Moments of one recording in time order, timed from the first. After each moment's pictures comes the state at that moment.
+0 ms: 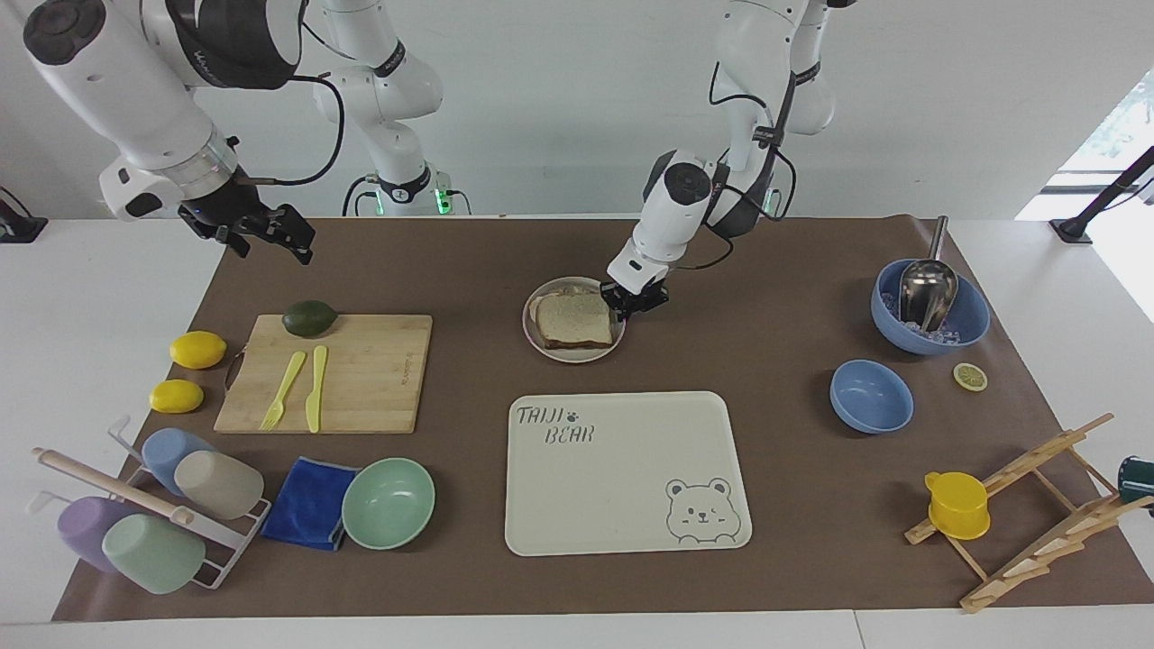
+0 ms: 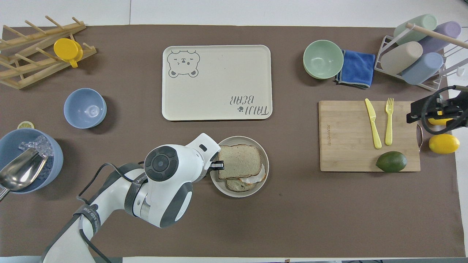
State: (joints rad) left arm -0.66 0.11 -0.04 -2.29 -0.27 2.47 -0.46; right arm 0.15 0.02 -0.24 -1.62 0.06 1.50 0.09
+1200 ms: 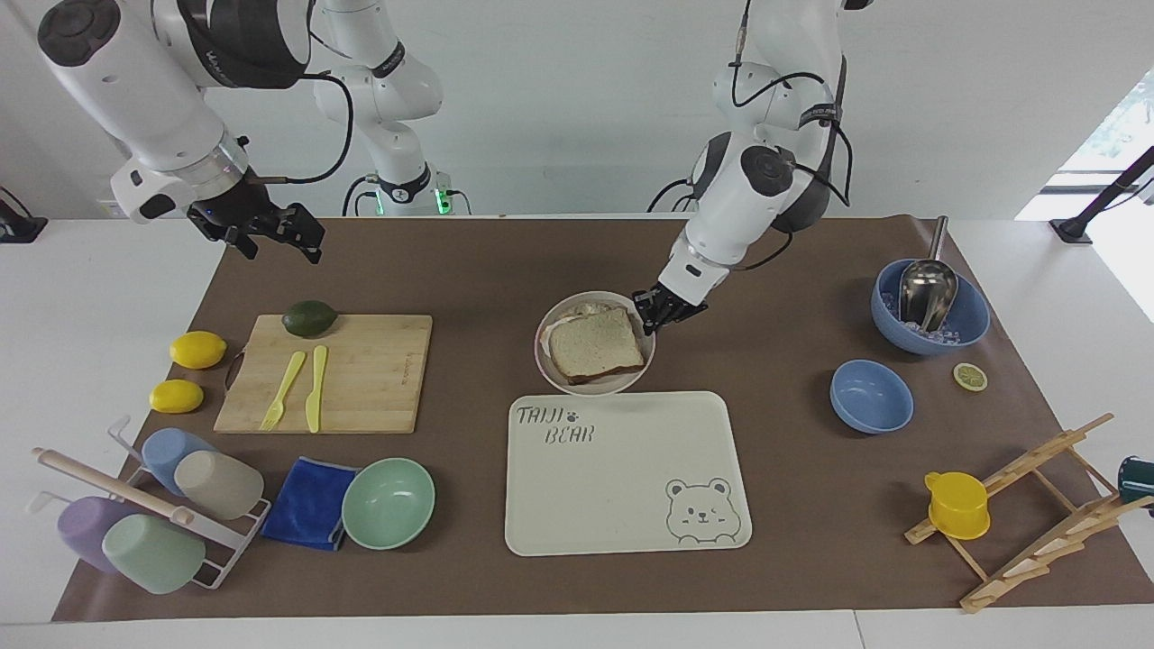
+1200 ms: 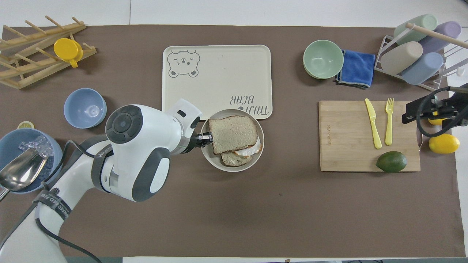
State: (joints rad) left arm -0.47 0.15 -0.02 -1.91 -0.34 2.18 -0.44; right arm 0.07 0.02 -0.14 -1.62 0.06 1.50 0.08
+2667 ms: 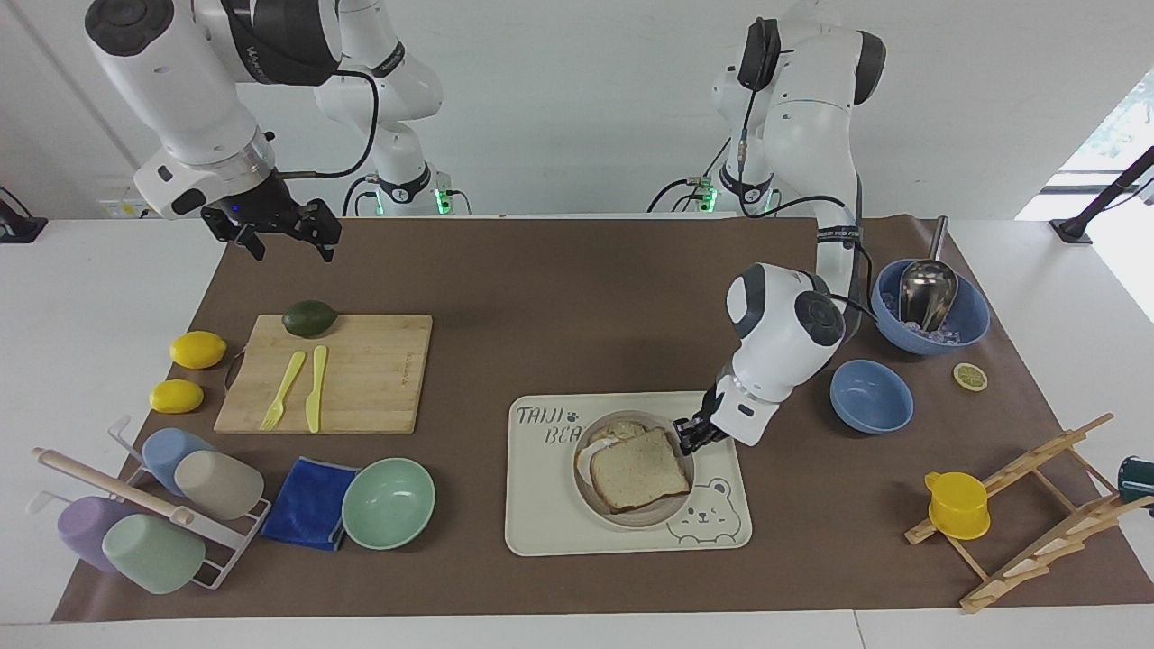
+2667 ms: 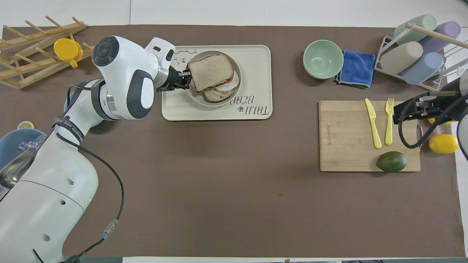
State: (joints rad) left arm -0.35 0.60 -0.02 -1.55 -0.35 2.28 -0.32; right arm 0.06 0.02 -0.05 -1.61 -0.02 1.51 0.05
